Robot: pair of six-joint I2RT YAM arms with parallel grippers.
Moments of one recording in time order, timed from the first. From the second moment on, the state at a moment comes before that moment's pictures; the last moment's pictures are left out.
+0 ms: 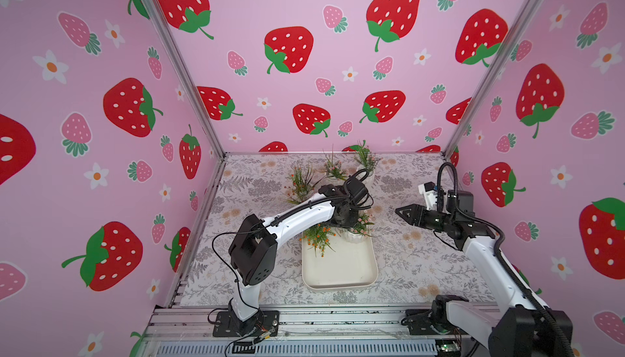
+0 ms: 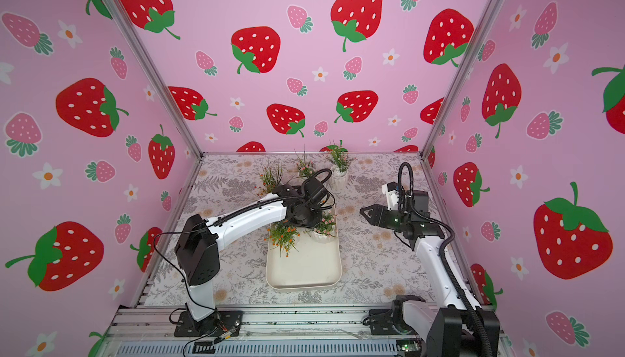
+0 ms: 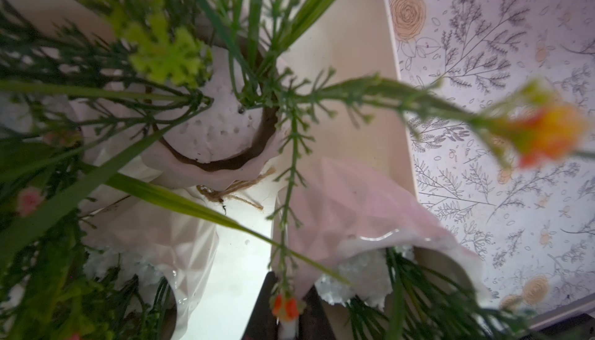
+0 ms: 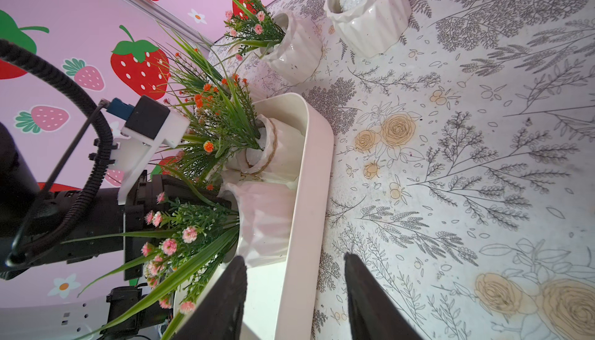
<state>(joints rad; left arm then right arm) -0.85 1.92 1.64 -0.95 -0.05 -0.63 0.05 1.08 0.75 -0.41 -0.76 0.28</state>
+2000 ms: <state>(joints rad) -0.42 1.31 1.21 -0.70 0.18 -0.45 0.10 1.25 0.87 -0.44 -0.45 0.33</state>
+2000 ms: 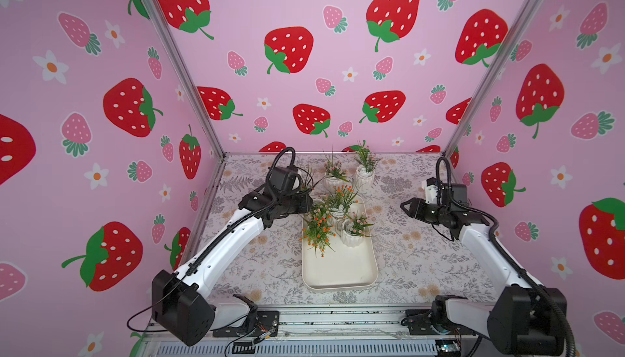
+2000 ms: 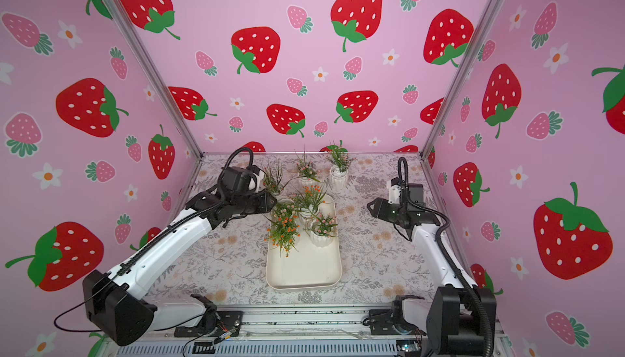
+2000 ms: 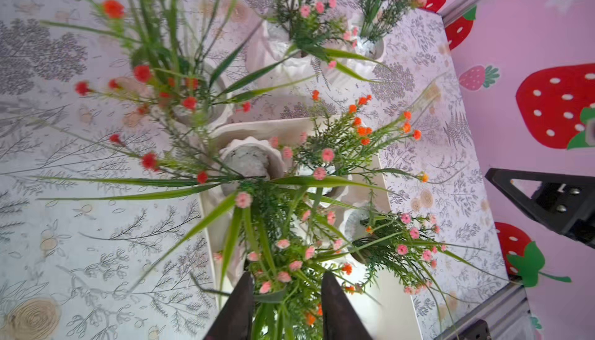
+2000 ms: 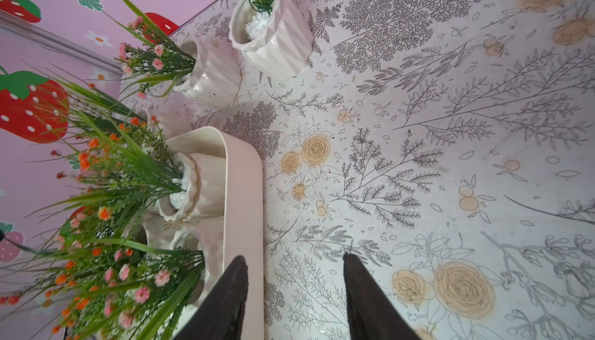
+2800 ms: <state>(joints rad) -0.14 1.26 1.14 -0.67 0.56 -0.39 0.25 2.07 1.57 -0.32 -0.32 0.57</state>
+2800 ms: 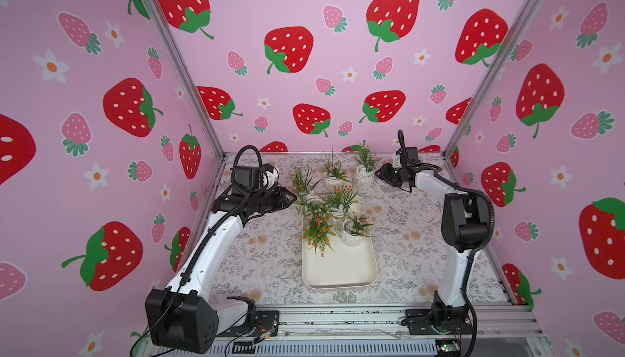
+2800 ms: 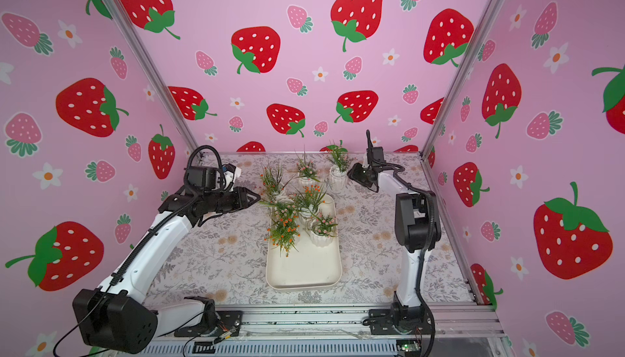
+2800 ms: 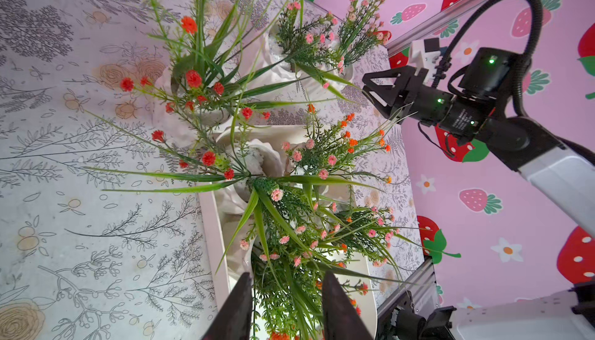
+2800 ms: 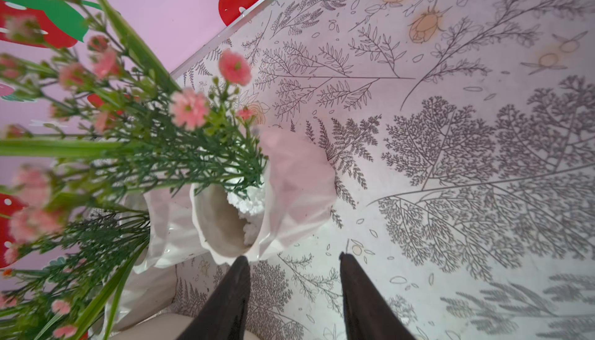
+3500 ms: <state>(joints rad) -0.14 1.17 1.02 -0.52 0.52 -0.38 0.28 2.20 1.75 -0.41 -0.29 0.56</state>
